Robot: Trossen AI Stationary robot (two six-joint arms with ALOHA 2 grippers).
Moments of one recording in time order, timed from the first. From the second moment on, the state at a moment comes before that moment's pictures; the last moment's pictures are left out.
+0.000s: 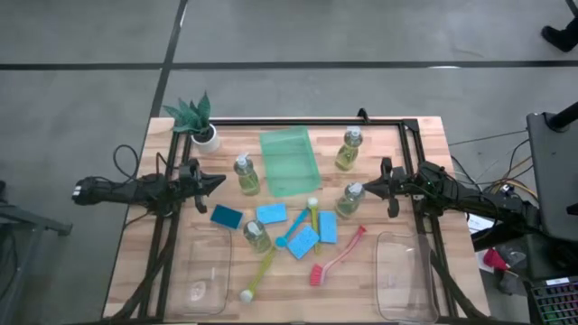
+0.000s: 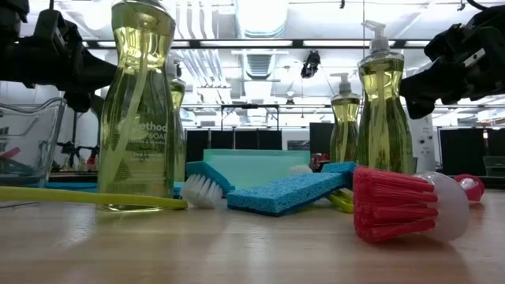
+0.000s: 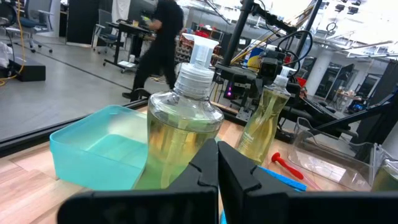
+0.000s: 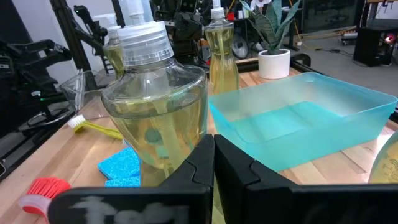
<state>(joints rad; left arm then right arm) -0.11 0.04 0.04 -0.02 -0.44 -0.27 -0.32 0.18 0.01 0.08 -0.31 0.16</state>
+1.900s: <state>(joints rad) -0.11 0.04 0.04 -0.02 -0.44 -0.27 -0.33 0.66 0.47 -0.20 0.27 0.29</state>
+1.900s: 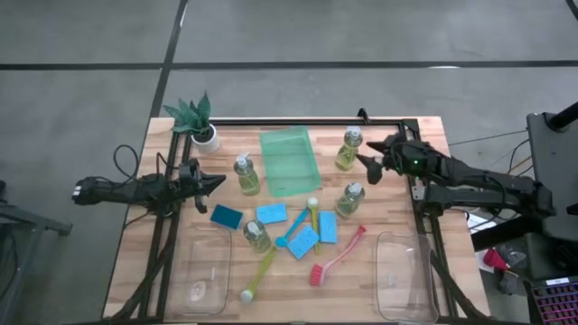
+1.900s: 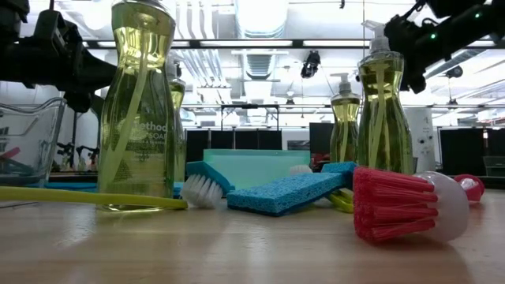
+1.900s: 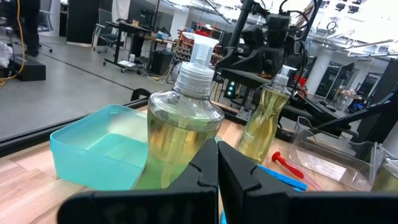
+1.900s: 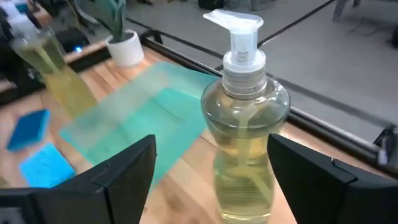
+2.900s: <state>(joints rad) -0.11 0.04 0.04 -0.02 -0.44 -0.27 -0.37 1.10 0.46 0.12 0.47 0.32</state>
